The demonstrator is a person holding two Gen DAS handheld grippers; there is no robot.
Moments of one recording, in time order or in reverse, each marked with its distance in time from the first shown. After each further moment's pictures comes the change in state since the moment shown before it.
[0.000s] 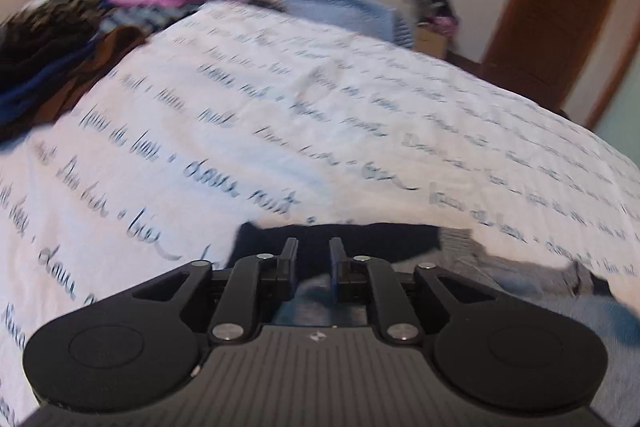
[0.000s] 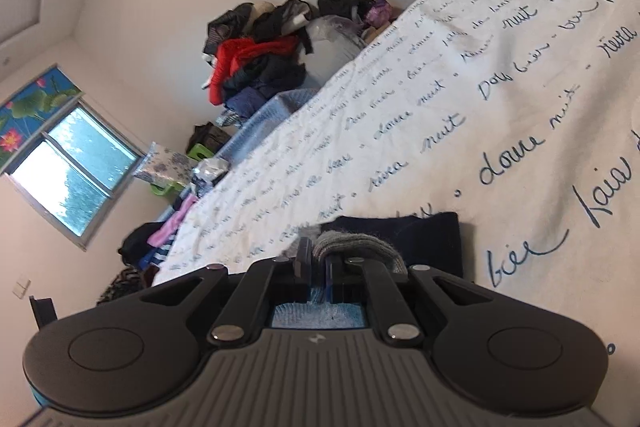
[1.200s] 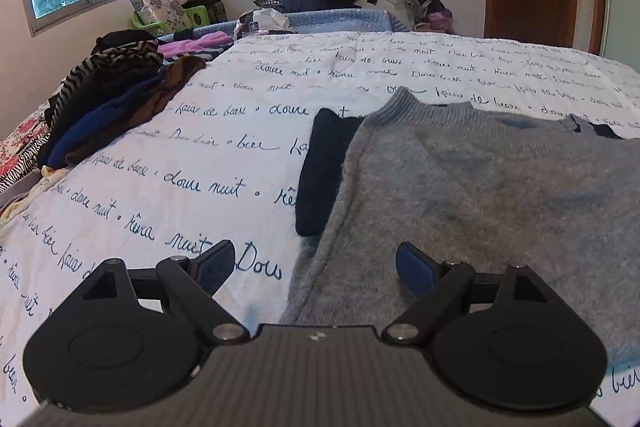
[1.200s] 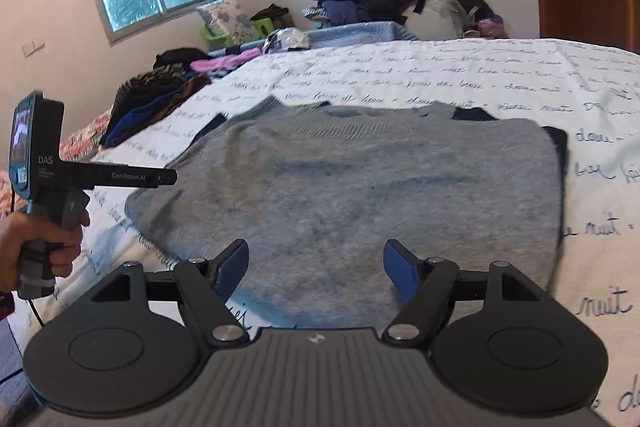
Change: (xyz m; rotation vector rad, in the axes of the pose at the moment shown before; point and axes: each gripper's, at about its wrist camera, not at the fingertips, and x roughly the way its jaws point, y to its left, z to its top) left arm -0.099 0.030 -0.139 0.277 -0.144 0.124; right arm -0.072 0.123 -0.161 -0.633 0.201 -0.032
